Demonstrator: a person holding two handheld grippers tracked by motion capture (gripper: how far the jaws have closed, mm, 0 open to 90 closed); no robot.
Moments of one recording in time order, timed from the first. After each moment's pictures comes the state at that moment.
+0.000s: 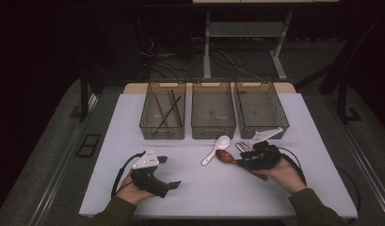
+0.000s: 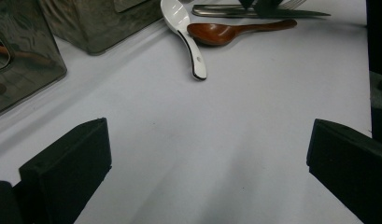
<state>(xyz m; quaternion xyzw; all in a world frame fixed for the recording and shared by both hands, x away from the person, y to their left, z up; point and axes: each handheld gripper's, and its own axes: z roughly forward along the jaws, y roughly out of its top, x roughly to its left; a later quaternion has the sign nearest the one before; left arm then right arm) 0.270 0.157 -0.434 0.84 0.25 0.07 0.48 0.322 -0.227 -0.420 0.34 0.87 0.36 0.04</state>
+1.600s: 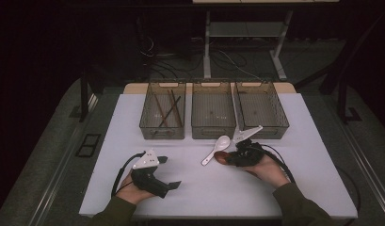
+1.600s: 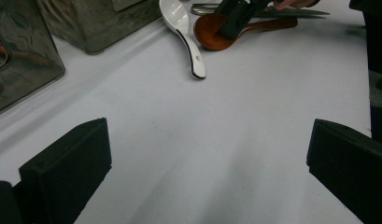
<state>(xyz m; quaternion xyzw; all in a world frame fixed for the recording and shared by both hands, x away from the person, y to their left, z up) 0.270 0.157 -0.434 0.84 0.25 0.07 0.48 0.339 -0.191 -0.438 0.32 0.89 0.34 0.04</state>
